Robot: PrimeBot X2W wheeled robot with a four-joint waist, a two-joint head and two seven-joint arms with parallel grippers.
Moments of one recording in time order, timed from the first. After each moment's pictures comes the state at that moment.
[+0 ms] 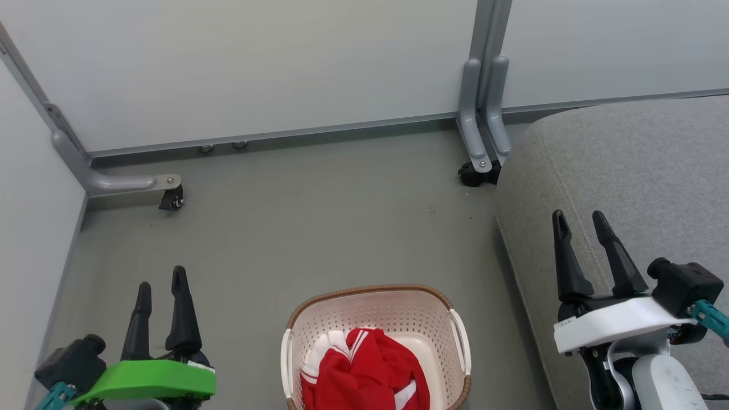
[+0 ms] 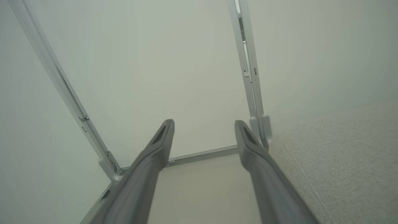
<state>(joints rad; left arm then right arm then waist) 0.03 0.04 0.00 0.07 -0.66 -0.05 -0.15 -0.05 -0.06 0.02 0.01 0.35 0.13 -0.15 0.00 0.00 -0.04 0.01</state>
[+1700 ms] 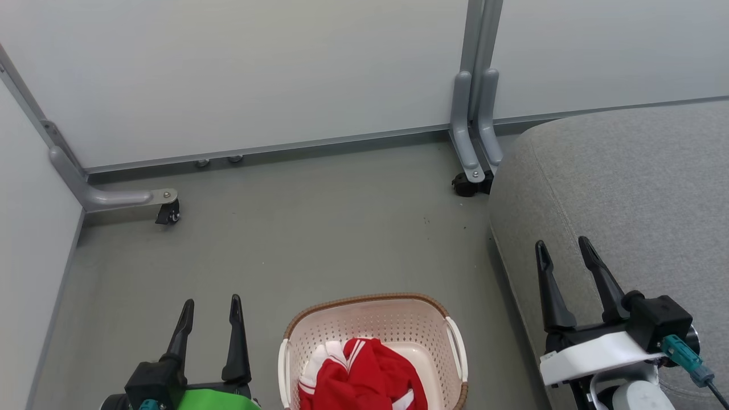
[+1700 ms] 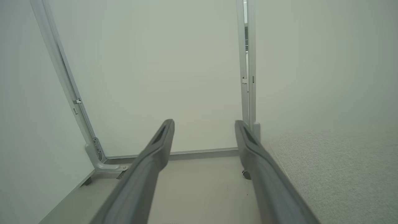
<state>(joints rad) 0.09 0.05 -0.14 0.12 -0.25 0.02 -0.26 0.02 -0.05 0.06 0.05 0.18 0.13 -0.26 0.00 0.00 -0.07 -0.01</state>
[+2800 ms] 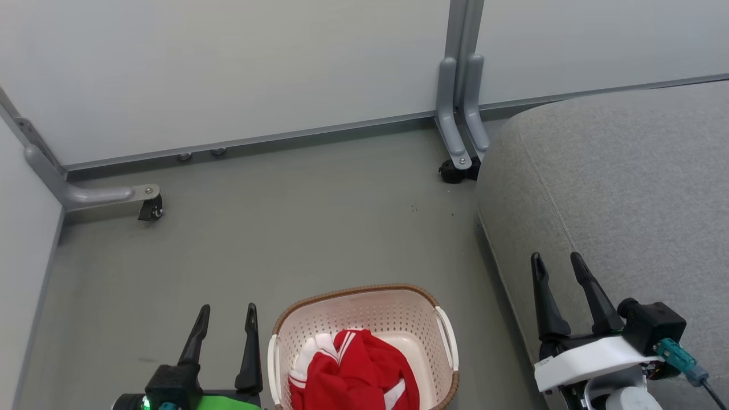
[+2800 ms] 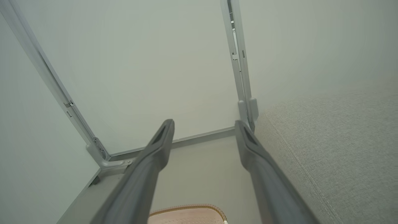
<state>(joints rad) 0.09 0.05 -0.16 0.15 -0.20 -0.02 -0.26 0.01 -0.05 0.08 0.13 0.31 0.13 -0.26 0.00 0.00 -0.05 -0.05</state>
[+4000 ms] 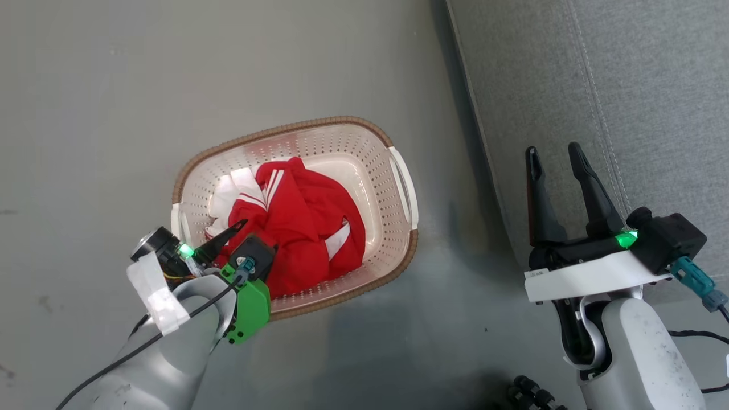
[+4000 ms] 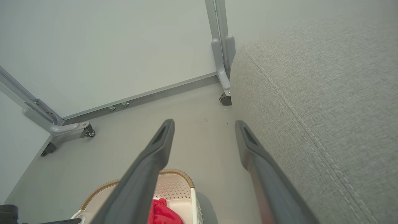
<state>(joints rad) -0.68 0.15 -0.58 1.07 0.13 -0.13 -0.26 -0.22 -0.05 0.10 0.05 0.32 0.13 -0.26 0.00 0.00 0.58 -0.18</state>
